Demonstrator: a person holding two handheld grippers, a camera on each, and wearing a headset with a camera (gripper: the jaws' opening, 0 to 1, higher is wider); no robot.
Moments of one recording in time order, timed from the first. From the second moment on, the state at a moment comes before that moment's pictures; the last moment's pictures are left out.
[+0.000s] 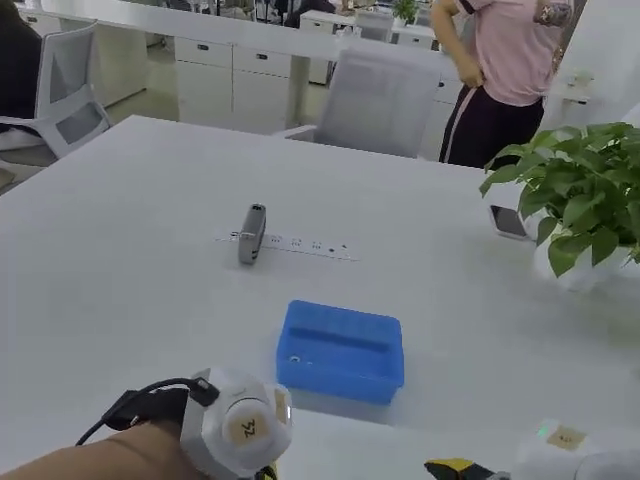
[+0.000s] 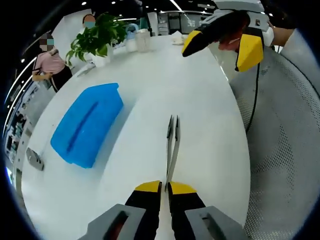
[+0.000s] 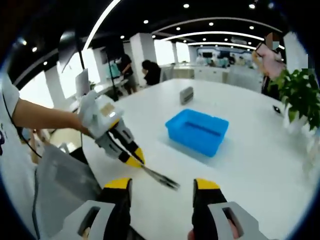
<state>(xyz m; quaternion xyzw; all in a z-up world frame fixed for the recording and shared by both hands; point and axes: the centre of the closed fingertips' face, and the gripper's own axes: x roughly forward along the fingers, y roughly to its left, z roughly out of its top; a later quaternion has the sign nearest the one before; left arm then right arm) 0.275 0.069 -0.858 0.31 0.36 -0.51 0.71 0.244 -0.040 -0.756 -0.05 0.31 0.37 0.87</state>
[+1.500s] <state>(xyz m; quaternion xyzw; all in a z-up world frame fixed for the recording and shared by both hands) 0.238 0.145 -0.718 0.03 0.27 -0.22 0.94 0.252 -0.068 -0.730 -0.02 0.26 0.28 0.93</state>
